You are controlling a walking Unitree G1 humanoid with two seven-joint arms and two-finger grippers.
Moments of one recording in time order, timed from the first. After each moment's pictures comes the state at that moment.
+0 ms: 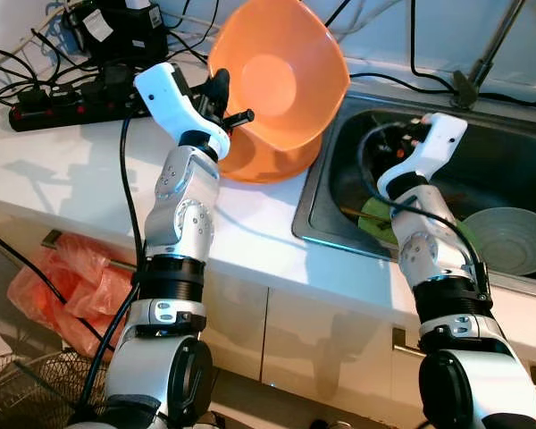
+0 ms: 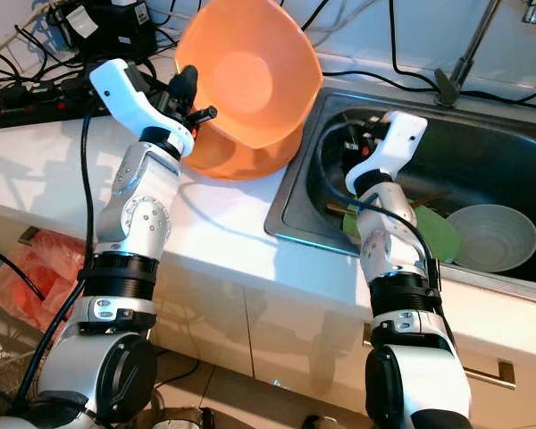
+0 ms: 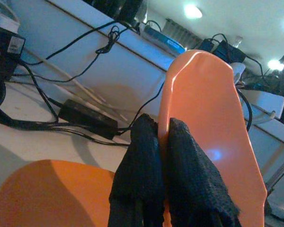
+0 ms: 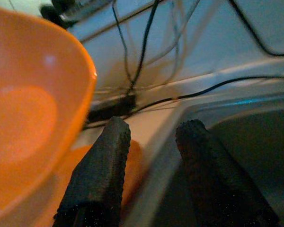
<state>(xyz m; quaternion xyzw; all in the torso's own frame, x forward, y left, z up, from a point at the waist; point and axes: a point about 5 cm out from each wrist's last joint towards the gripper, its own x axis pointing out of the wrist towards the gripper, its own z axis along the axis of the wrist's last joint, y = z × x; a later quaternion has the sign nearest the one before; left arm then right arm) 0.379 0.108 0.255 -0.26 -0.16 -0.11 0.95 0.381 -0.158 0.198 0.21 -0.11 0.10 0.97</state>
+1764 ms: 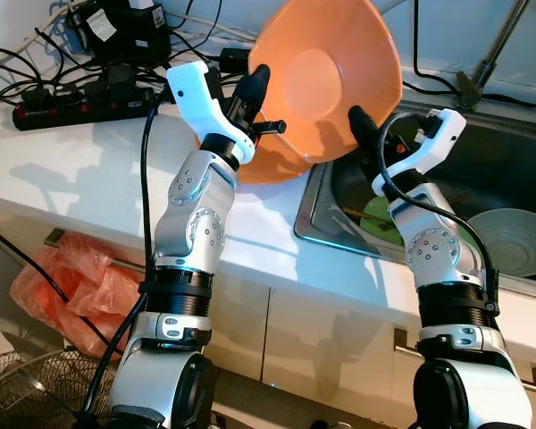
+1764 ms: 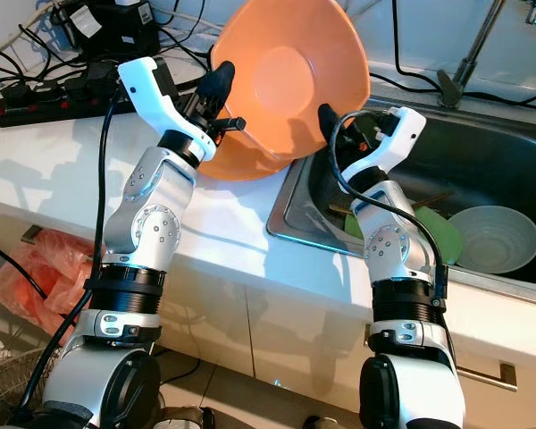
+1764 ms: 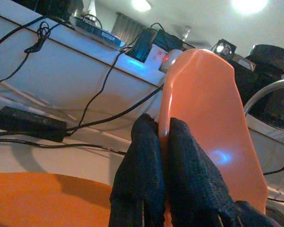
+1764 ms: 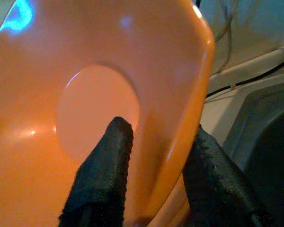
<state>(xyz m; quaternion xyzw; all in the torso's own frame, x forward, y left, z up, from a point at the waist) 0.364 0.078 0.260 -0.22 -0.17 -0.22 0.93 0.371 -0.149 0.208 0.30 -0.10 0.19 0.93</state>
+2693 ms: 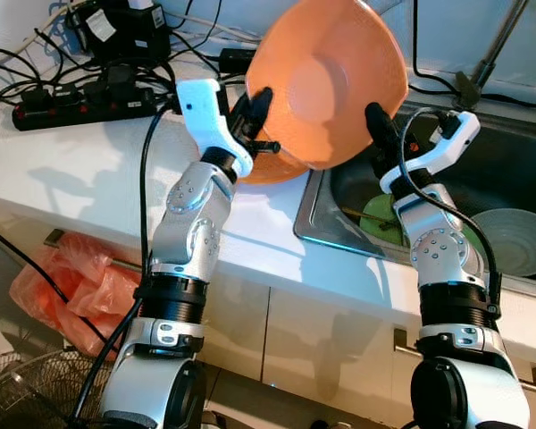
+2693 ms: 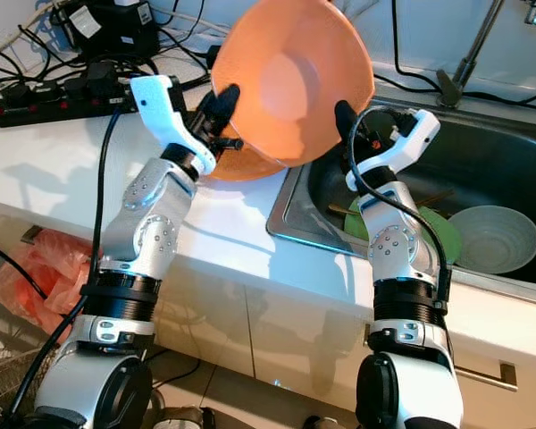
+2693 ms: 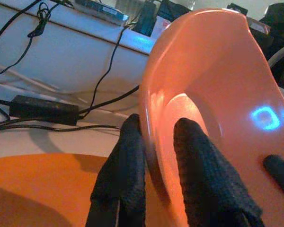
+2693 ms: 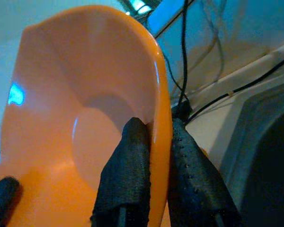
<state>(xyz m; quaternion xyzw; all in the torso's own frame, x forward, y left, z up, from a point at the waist) 0.364 0.078 0.243 -0.16 -0.14 -0.22 0.95 0.371 -0.156 0.210 0.36 -0.12 0.18 0.91</state>
